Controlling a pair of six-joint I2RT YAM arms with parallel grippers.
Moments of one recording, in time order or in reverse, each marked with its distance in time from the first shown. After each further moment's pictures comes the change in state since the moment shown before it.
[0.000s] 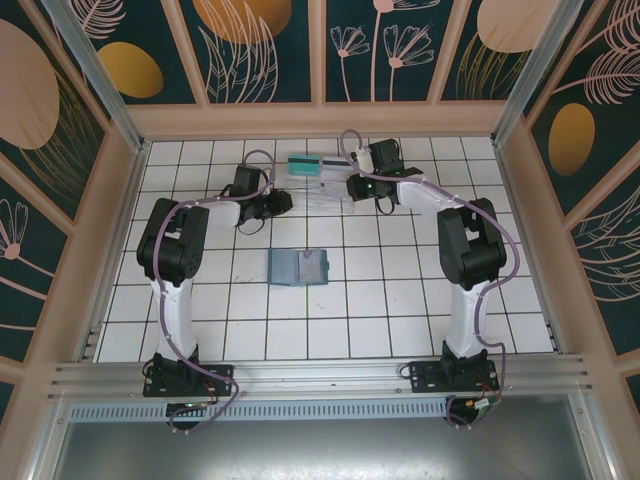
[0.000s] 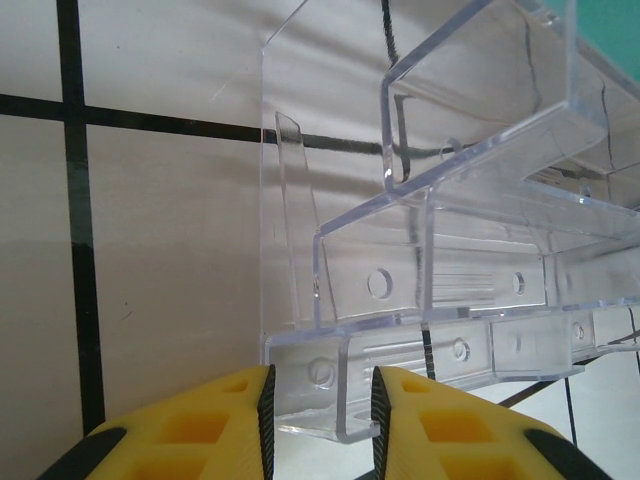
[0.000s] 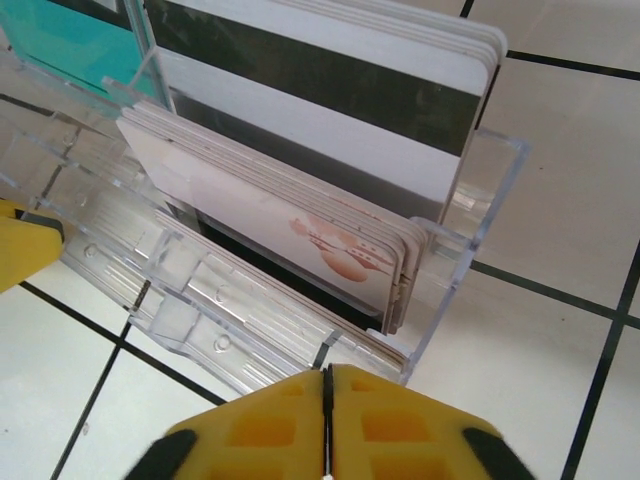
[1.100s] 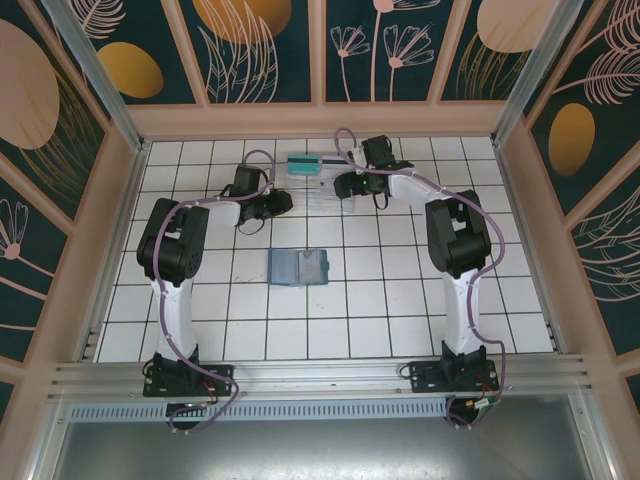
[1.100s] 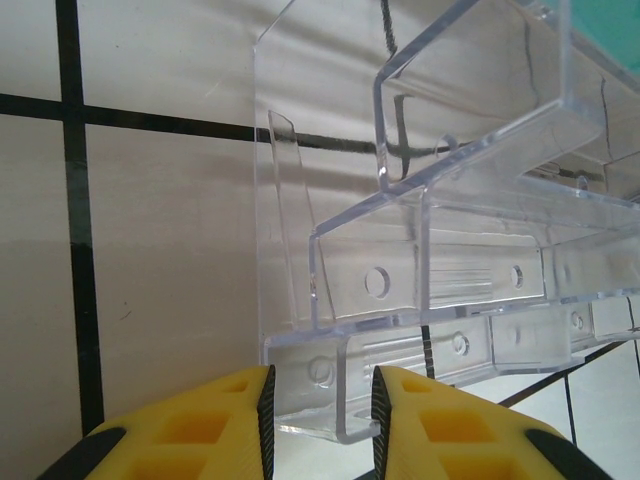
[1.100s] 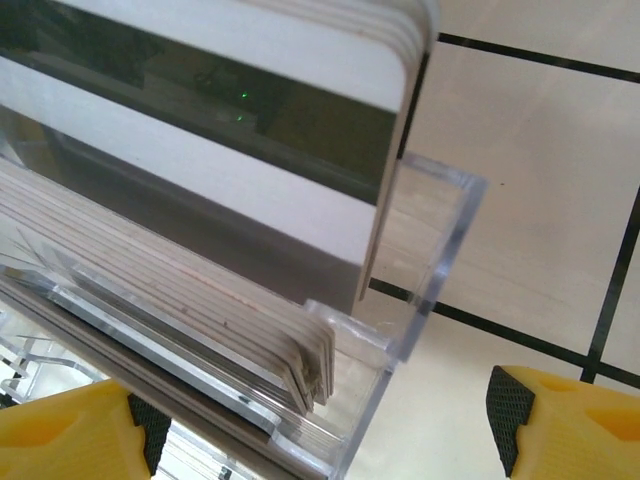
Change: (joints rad) left arm 0.000 0.000 0.000 0.000 0.001 0.000; right arm 0.000 0.149 0.162 -0.080 0.089 -0.022
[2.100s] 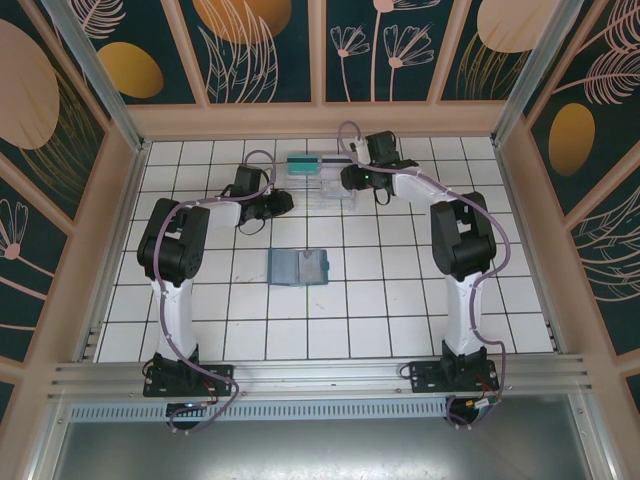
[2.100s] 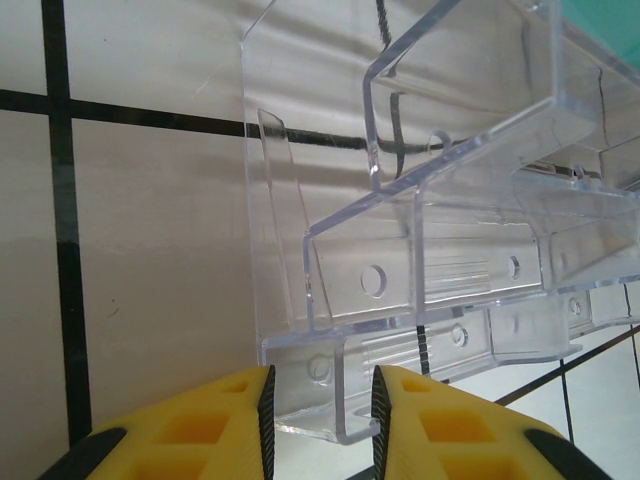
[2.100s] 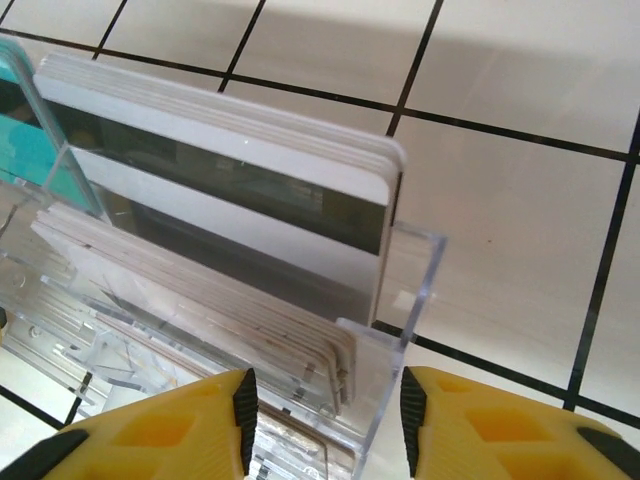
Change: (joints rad) left arm -0.005 0.000 0.000 0.000 0.000 -0.003; right arm -0.011 -0.045 -0.019 0.065 -0.034 0.035
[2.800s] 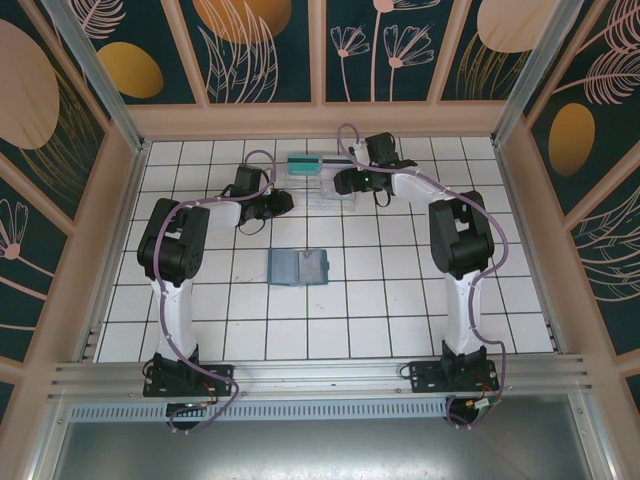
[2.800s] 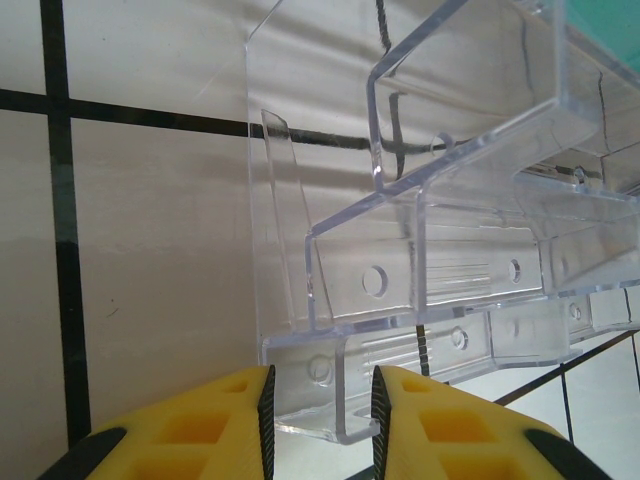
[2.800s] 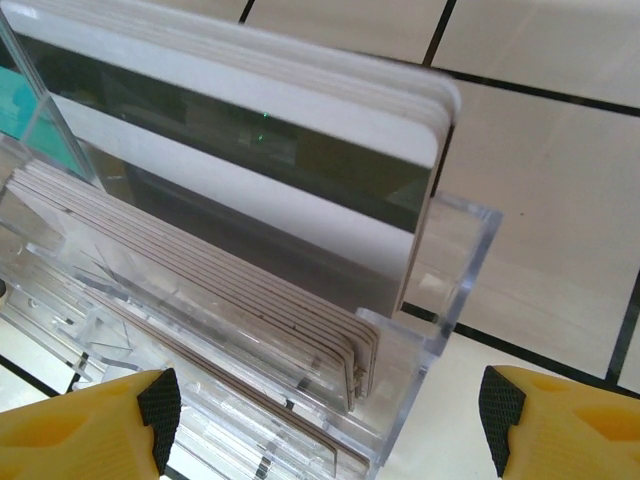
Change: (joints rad) left arm 0.000 0.000 0.000 0.000 0.000 0.000; right arm 0.000 0.029 0.014 -0.040 -0.039 -0.022
